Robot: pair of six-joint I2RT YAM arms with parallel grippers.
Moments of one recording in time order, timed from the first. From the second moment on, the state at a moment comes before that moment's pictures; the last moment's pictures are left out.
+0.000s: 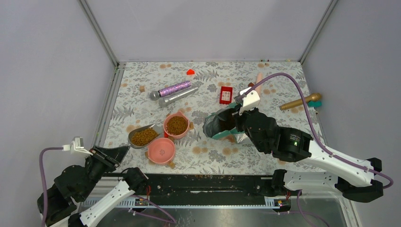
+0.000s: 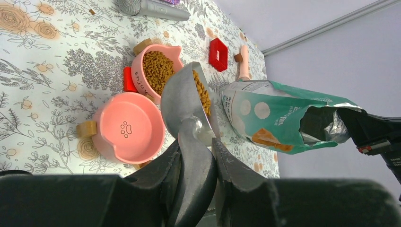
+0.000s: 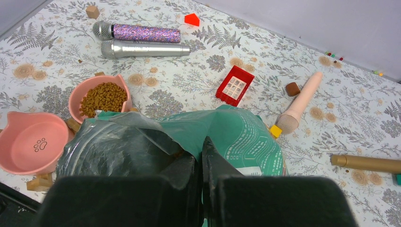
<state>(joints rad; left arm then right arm) -0.80 0.01 1.00 -1.26 -0.49 -1.03 1.22 0.96 1.18 -0.58 0.81 0.16</state>
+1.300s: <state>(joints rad) -0.80 0.01 1.09 -1.47 -0.46 -1.07 1.22 0.96 1.18 -0.58 0.82 0.16</state>
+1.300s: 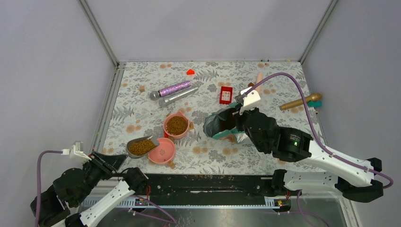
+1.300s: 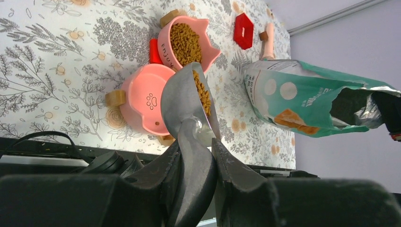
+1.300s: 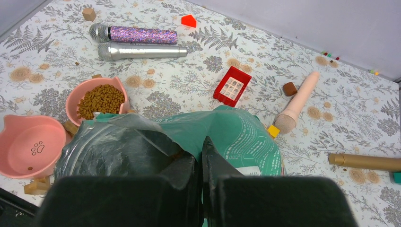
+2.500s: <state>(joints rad) -0.80 0.01 0.89 -1.54 -0.43 -1.16 1.22 0.96 1.18 -0.58 0.82 0.16</state>
